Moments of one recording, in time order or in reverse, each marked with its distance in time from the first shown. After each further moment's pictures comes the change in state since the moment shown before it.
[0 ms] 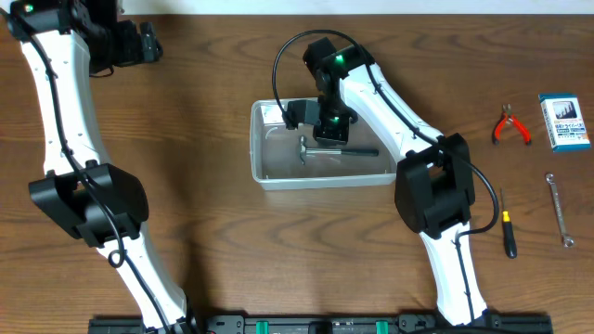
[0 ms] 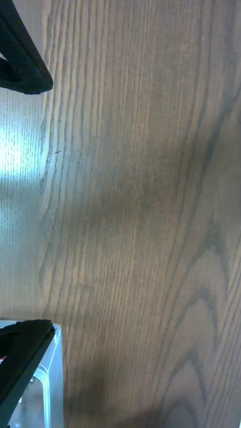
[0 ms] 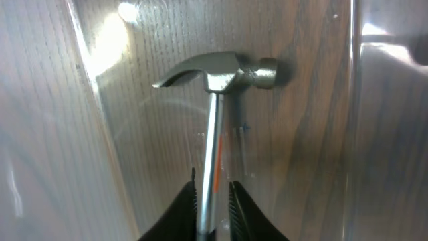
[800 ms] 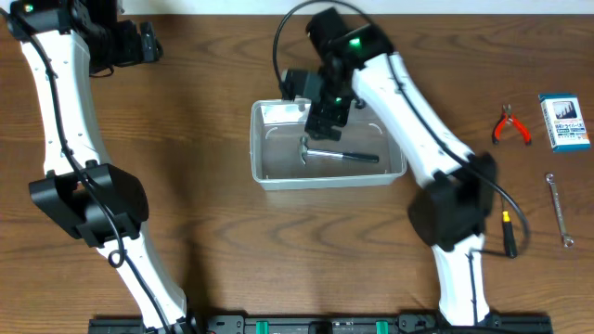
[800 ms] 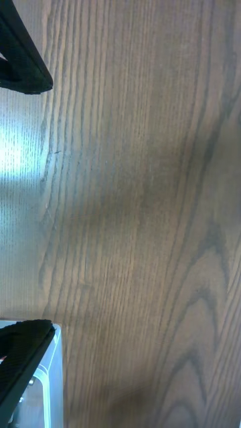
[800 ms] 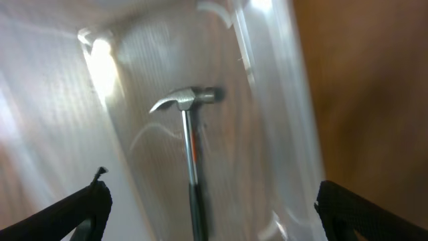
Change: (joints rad) left arm 0.000 0.000 0.000 0.000 0.000 0.000; right arm 0.002 -0.143 0.119 -0.030 0.003 0.148
